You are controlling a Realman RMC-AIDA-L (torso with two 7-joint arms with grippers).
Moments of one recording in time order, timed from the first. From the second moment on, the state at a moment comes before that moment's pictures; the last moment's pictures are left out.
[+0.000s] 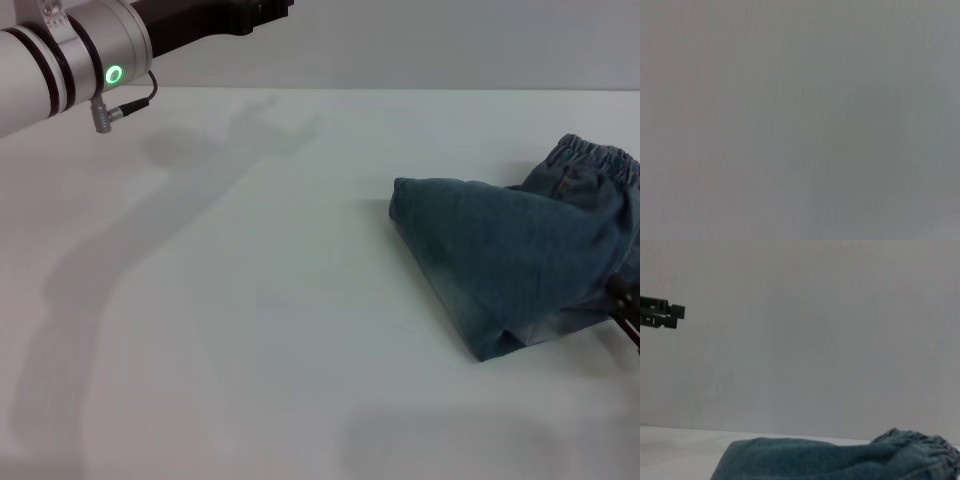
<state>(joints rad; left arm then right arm) -0.58 -2.06 1.33 0.95 1.52 0.65 -1.81 0.16 2.07 -0.75 -0.14 -1.17 -1.40 0.48</state>
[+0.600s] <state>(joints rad) -0.57 -2.06 1.33 0.96 1.52 0.65 -1.82 0.29 2.07 -0.76 -0.11 -1.23 -1.29 0.50</state>
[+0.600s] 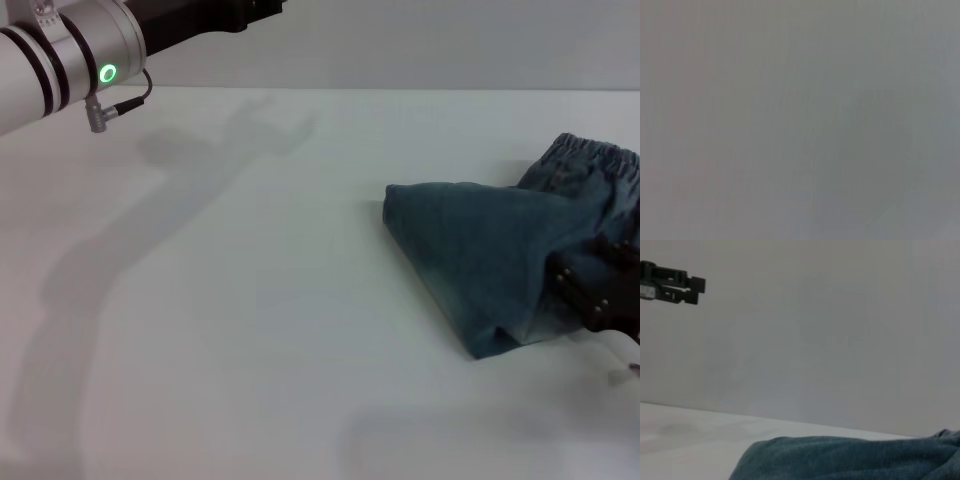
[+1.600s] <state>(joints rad) -0.57 -2.06 1.32 0.96 1.52 0.65 -1.82 0.45 2.08 -0.79 -0.03 -1.25 -1.22 0.50</state>
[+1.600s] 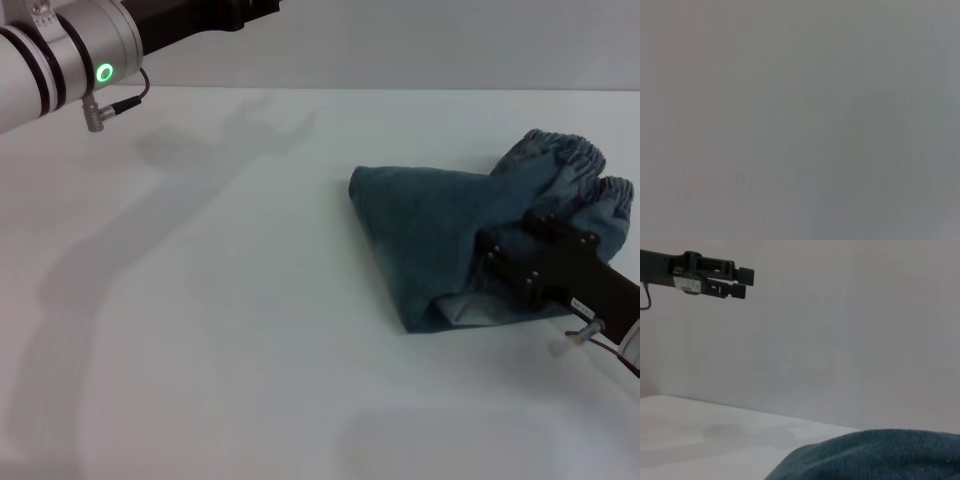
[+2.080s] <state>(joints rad) -0.57 -2.06 1.32 0.96 1.52 0.65 -1.82 0.51 2.08 -0.79 0.00 -1.25 -1.21 0.50</state>
